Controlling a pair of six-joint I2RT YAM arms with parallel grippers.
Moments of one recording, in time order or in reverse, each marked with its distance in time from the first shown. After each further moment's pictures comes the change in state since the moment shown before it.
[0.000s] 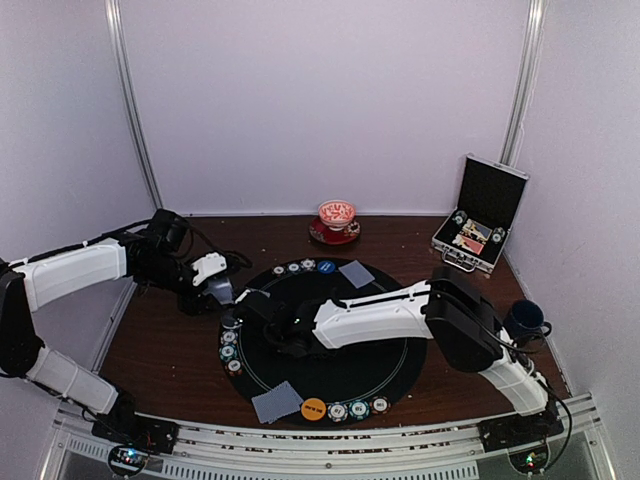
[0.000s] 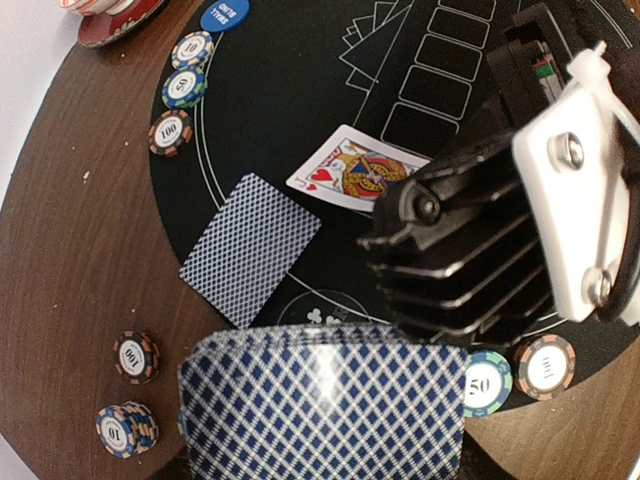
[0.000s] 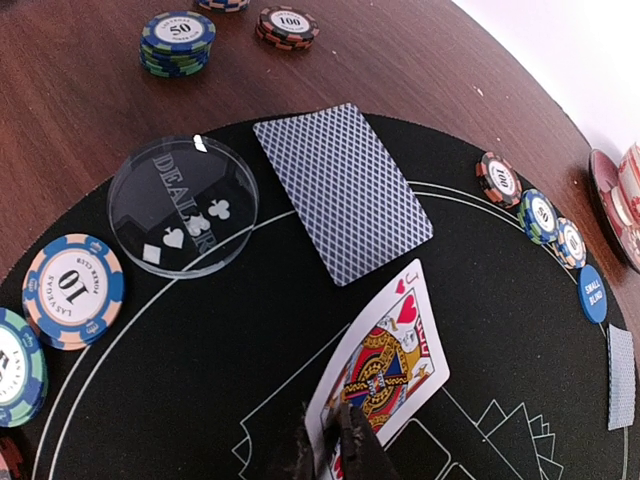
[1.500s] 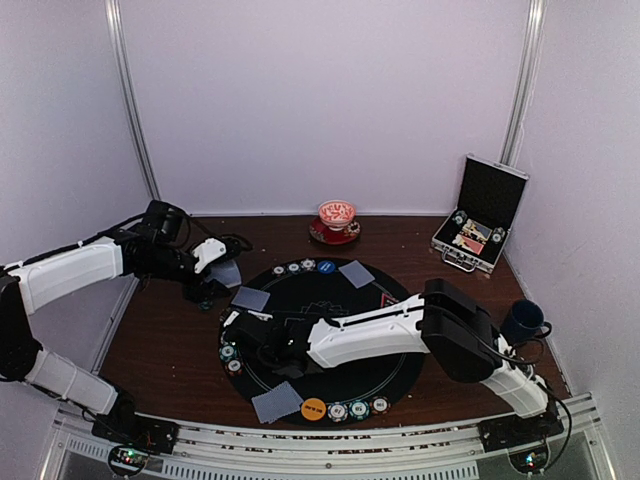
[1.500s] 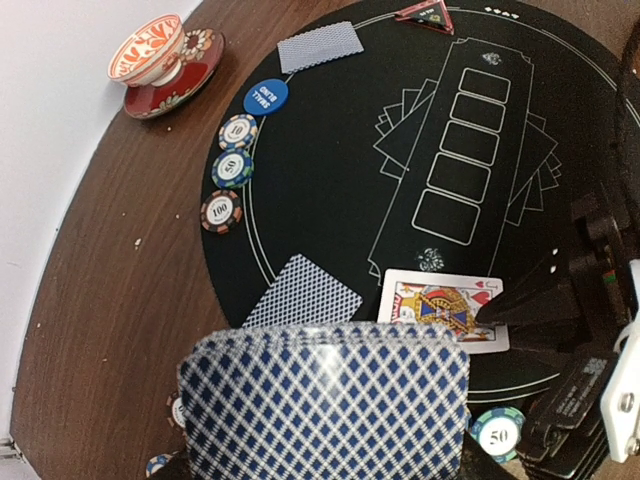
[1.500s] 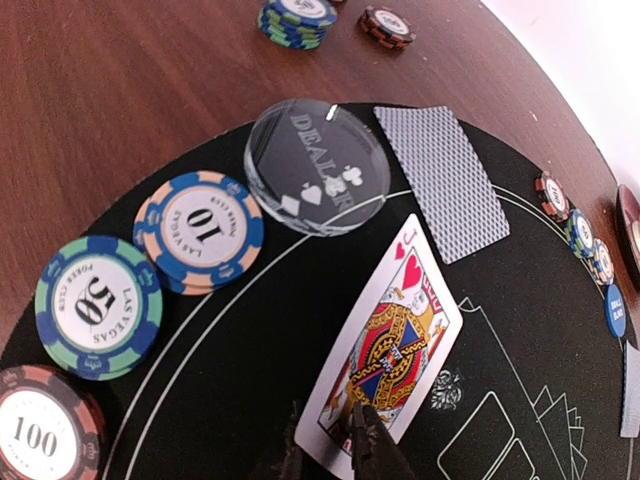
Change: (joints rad) left arm 0.013 -0.022 0.010 0.122 0.073 -0.016; right arm 0.066 0.009 -0.027 0.040 0.021 -0.062
